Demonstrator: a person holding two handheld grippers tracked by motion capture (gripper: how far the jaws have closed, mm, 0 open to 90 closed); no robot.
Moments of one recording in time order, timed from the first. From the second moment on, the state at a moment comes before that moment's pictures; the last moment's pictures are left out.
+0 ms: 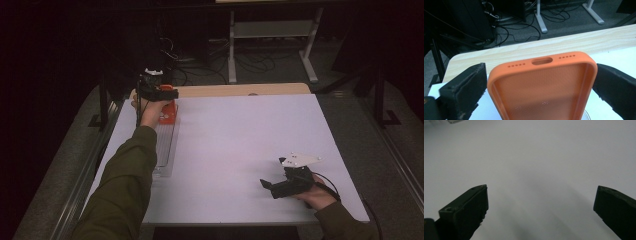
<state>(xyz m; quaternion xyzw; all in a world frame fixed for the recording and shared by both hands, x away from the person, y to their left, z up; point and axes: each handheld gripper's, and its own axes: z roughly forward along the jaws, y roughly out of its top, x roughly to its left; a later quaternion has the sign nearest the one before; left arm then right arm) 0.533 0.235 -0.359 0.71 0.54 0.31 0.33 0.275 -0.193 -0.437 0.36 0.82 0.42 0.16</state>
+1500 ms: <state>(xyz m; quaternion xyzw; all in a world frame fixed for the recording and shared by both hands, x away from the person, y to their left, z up) 0.431 0.255 -0.335 0.78 0.39 0.18 0.46 0.277 -0.200 -0.430 0.37 0.81 0.43 0.16</state>
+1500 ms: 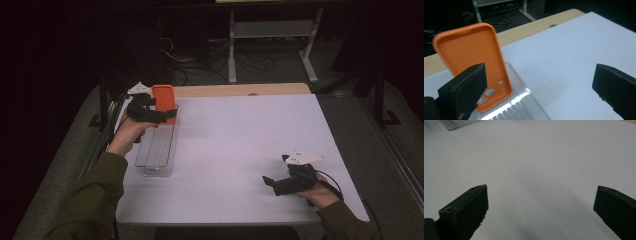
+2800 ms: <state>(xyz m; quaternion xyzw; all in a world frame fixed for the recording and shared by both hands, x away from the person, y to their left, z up) 0.325 0.239 -0.377 0.82 0.27 0.12 0.50 0.273 -0.197 -0.423 0.35 0.81 0.44 0.16</state>
